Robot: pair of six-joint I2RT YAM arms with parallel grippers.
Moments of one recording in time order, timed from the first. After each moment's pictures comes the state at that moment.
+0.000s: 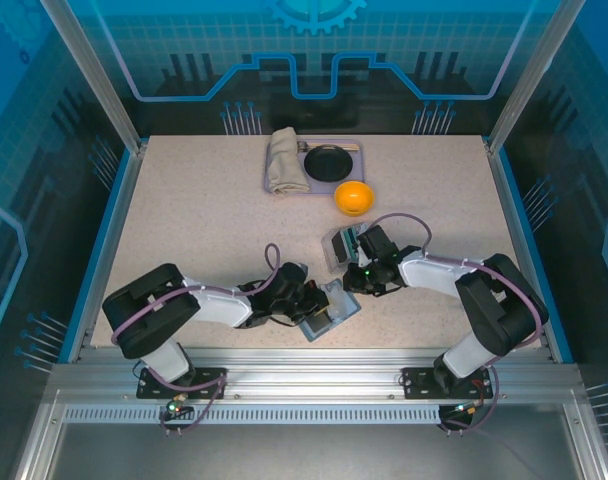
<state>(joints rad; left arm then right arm) -0.89 1.64 0.54 0.40 0.23 -1.42 0.54 1.57 0.72 -0.31 -0.30 0.62</state>
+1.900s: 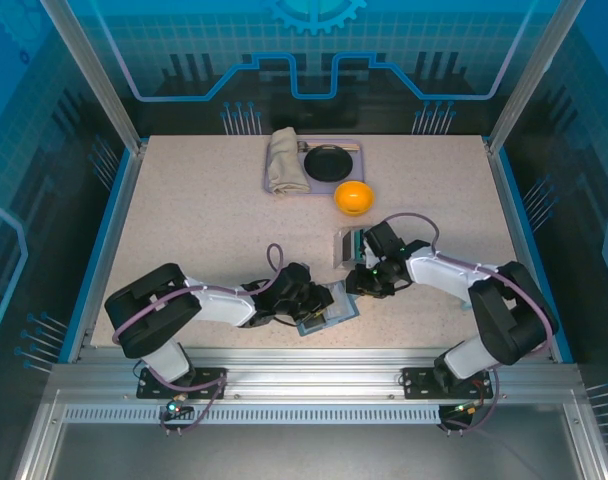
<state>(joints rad) -0.91 1.64 0.58 0.34 0.18 -1.43 0.50 1.50 0.76 -0.53 -0.34 0.59</state>
